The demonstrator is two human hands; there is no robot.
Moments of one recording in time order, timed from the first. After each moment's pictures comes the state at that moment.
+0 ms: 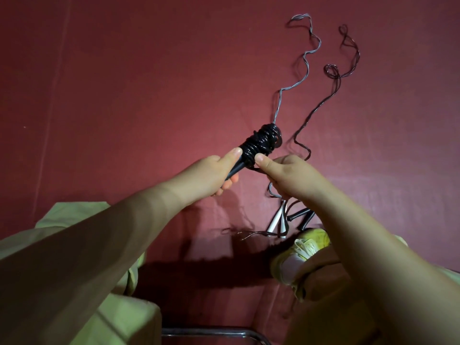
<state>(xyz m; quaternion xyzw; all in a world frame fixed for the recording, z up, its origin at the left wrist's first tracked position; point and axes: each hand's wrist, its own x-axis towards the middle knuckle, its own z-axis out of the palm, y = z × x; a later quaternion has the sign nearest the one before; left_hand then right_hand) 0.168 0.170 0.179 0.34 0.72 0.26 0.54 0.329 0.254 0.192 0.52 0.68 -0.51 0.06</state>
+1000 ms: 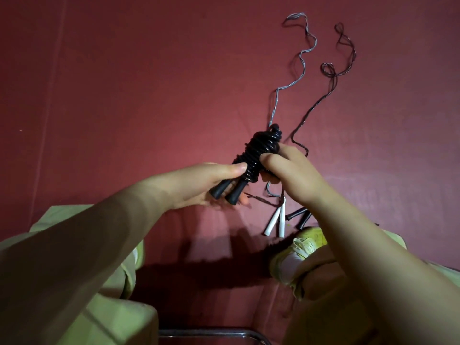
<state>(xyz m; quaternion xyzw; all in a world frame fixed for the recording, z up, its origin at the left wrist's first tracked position) 0.161 0.163 0.193 0.27 0.55 0.24 0.76 0.328 0.252 0.204 0.43 0.69 -0.58 -0.07</state>
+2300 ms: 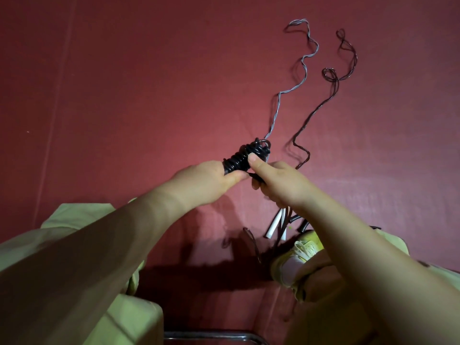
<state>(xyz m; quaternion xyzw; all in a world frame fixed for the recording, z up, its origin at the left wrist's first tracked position) 0.166 0.166 0.179 0.48 0.77 0.06 0.42 0.321 0.241 0.198 0.52 0.63 -0.57 0.07</state>
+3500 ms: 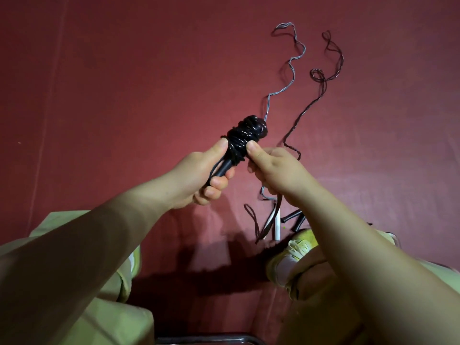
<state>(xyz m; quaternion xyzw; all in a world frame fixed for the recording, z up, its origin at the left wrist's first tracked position) 0.177 0.175 0.208 0.22 0.60 0.32 0.70 0.331 0.255 0.208 0.49 0.63 -0.59 -0.04</state>
